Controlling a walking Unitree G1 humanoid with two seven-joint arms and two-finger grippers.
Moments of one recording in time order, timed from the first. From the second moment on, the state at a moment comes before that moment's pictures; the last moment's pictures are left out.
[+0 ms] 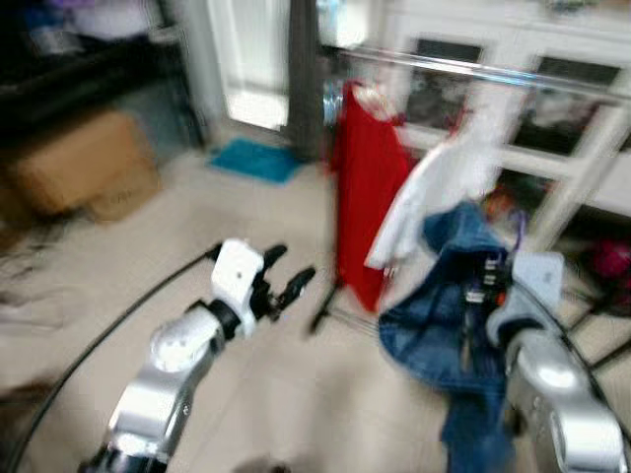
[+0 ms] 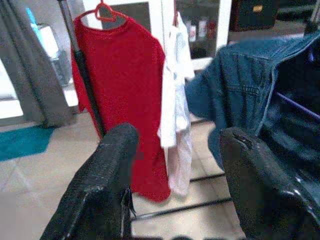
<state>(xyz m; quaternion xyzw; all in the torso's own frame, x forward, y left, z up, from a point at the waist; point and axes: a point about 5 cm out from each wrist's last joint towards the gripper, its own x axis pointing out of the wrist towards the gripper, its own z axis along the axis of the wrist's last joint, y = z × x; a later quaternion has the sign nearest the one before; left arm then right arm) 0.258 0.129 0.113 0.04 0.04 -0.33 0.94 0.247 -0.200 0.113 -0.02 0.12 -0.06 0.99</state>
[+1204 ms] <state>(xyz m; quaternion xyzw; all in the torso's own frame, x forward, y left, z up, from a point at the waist) 0.281 0.086 0.129 0.05 0.01 -0.47 0.88 0.244 -0.138 0.177 0.02 0.08 0.24 0.97</state>
